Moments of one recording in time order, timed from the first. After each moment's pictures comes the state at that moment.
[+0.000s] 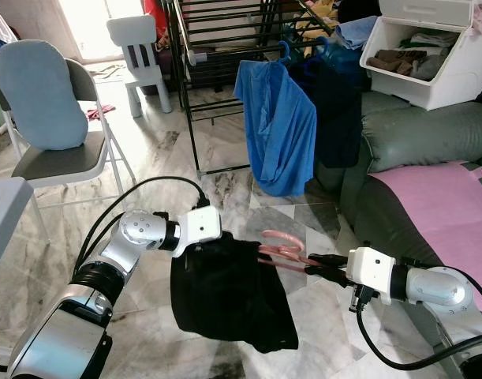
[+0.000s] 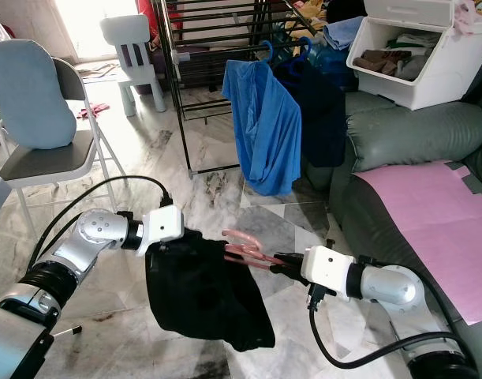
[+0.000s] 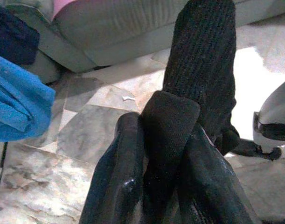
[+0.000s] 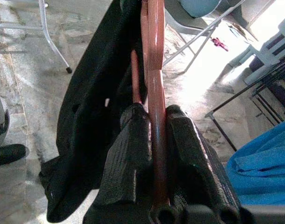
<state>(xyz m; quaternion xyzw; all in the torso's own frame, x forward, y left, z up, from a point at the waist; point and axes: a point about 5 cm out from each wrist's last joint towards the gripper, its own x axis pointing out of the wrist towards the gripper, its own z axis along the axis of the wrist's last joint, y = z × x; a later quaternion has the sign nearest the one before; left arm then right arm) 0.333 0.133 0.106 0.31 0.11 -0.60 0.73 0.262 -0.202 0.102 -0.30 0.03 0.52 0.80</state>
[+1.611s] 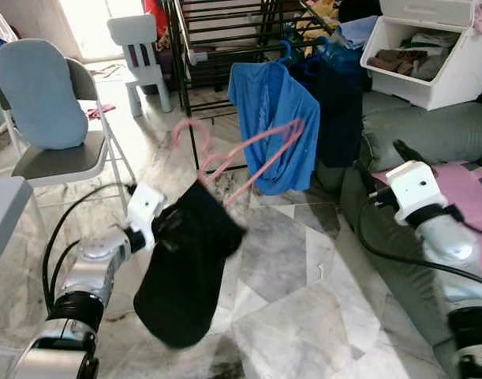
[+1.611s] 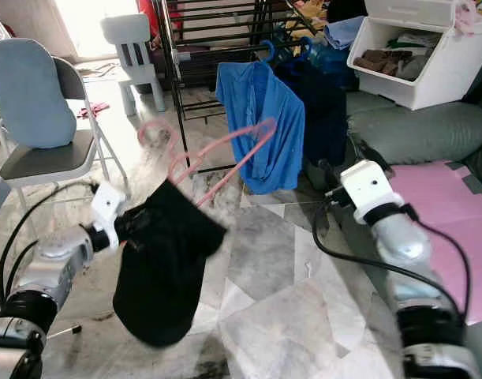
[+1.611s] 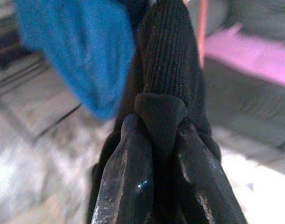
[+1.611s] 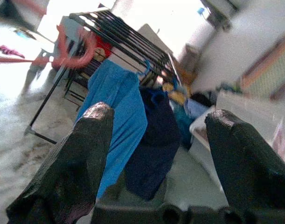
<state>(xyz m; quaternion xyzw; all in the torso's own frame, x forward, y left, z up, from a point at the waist) 0.334 0.186 0.110 0.07 0.05 -0.37 0.93 0.327 -0.237 0.158 -0.25 -0.11 0.08 0.96</state>
